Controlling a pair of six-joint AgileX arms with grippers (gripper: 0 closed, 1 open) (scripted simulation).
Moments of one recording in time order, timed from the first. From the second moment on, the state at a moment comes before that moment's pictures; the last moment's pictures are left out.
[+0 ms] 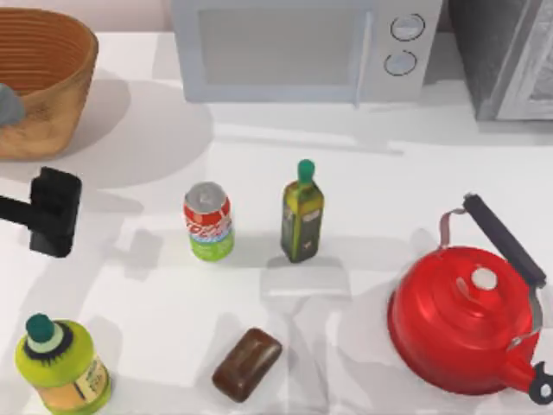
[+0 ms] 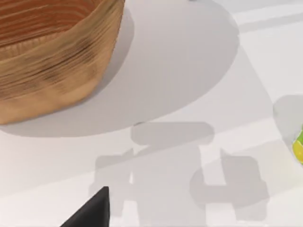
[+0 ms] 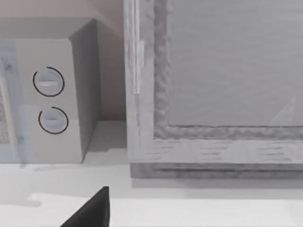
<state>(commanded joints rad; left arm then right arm) -0.22 0.87 0.78 -0.57 0.00 0.13 0.00 0.00 0.00 0.00 0.00 0.00</state>
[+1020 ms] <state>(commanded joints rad) -0.51 2.12 1.86 -1.31 0.00 0.31 0.00 0.00 0.00 0.00 0.00 0.00</state>
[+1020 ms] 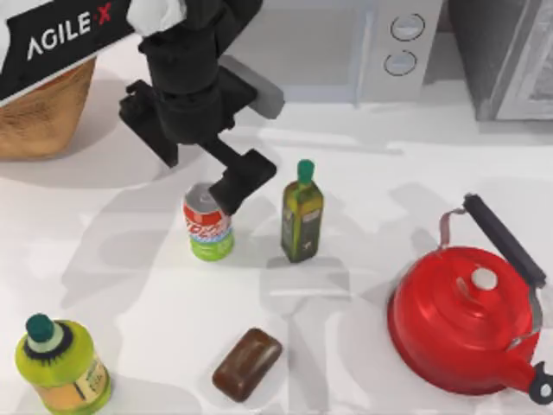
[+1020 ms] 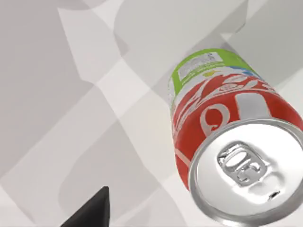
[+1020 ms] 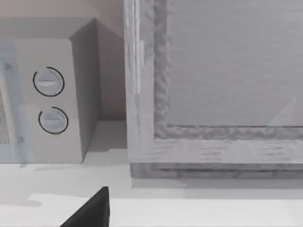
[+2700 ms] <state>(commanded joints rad) -0.51 2.15 1.67 -1.09 0.00 0.31 0.00 0.00 0.00 0.00 0.00 0.00</state>
